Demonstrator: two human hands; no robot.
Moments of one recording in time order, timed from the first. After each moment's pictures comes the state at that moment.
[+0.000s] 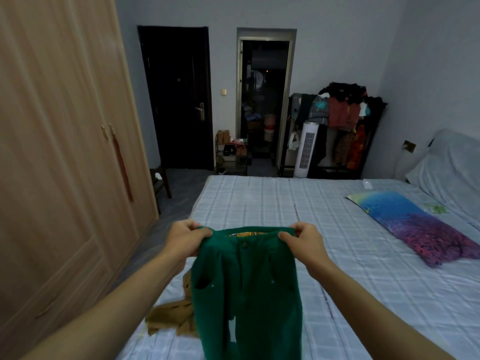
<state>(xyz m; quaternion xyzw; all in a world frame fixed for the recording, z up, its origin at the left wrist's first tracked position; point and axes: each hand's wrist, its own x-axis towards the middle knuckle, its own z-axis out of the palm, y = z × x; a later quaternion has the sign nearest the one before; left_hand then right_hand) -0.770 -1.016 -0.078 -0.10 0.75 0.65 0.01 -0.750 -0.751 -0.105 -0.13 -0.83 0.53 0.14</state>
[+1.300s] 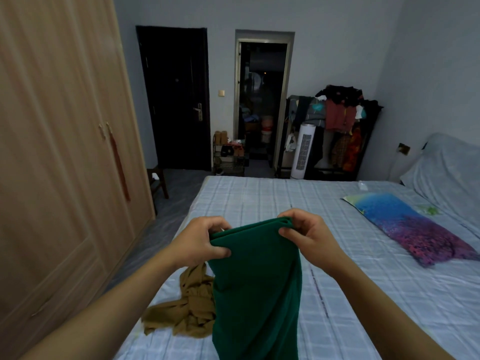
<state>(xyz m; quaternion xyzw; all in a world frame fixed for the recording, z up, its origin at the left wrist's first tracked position) -0.752 -1.017 -0.056 0.27 0.87 0.41 0.03 -0.709 -0.743 -0.057 0.17 -0.77 0.61 0.10</state>
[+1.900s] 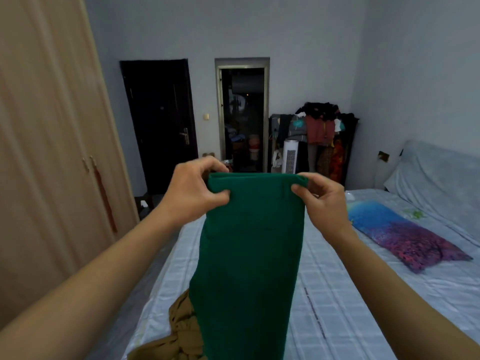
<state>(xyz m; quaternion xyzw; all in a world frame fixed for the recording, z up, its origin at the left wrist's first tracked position) -0.746 -0.948 0.093 0.34 0.81 0.41 -0.23 -0.723 -0.684 0.034 0.12 -0.68 0.62 0.36</state>
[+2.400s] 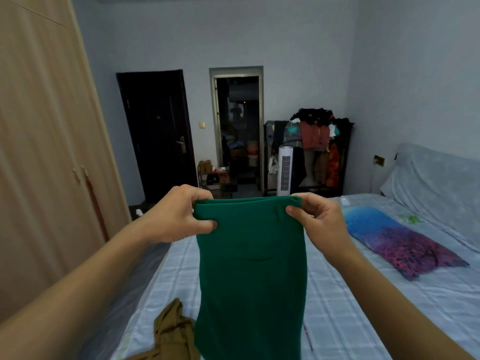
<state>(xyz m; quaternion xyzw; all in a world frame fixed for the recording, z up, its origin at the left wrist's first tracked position) -0.741 -0.900 0.090 0.36 0.87 0.33 -0.04 -0.701 -0.616 0.019 0.13 -0.66 0.68 0.28</state>
